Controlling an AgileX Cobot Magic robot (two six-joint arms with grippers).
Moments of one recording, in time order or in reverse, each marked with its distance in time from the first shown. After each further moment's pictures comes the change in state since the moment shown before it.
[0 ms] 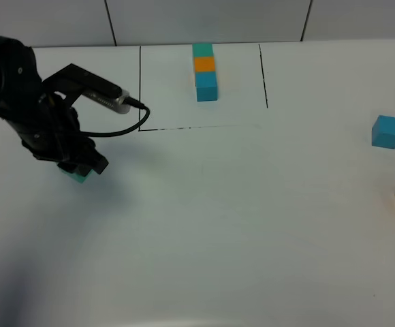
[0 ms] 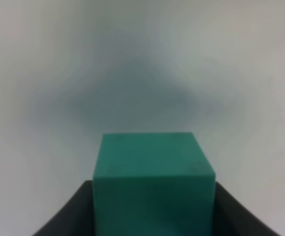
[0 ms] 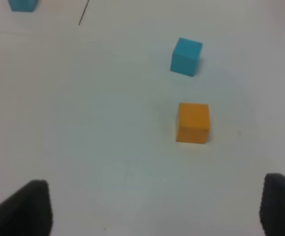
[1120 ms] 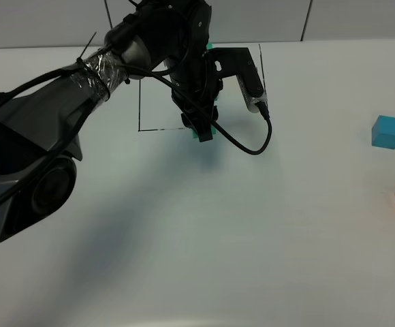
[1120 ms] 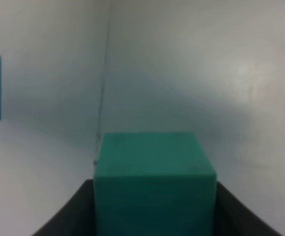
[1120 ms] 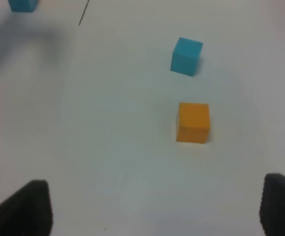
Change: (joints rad) left arm -0.264 0.715 -1.095 -0.006 0.380 0.537; right arm 0.000 0.000 0.000 0.000 0.000 0.003
